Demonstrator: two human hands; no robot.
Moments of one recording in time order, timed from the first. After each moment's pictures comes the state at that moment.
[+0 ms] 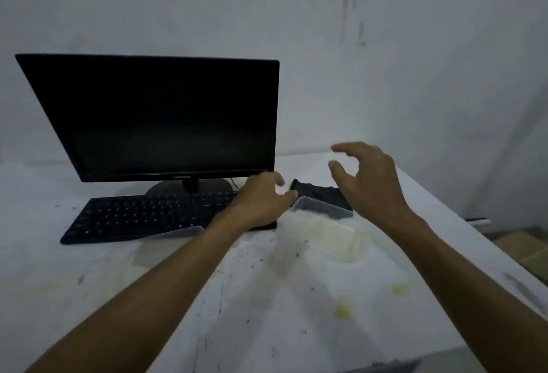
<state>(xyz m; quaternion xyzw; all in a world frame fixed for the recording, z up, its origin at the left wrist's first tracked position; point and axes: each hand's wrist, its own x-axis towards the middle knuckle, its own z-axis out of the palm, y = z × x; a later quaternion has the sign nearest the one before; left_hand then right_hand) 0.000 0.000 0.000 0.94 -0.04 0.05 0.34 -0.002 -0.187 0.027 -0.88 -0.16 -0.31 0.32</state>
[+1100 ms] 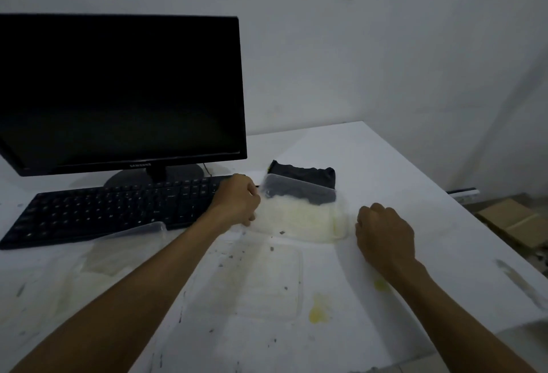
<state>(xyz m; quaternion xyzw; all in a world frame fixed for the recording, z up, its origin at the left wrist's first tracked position) 0.059 -0.021 -0.058 0.91 0.08 -0.01 0.41 0.028 -0.271 -0.108 -0.99 -0.01 -0.17 0.02</state>
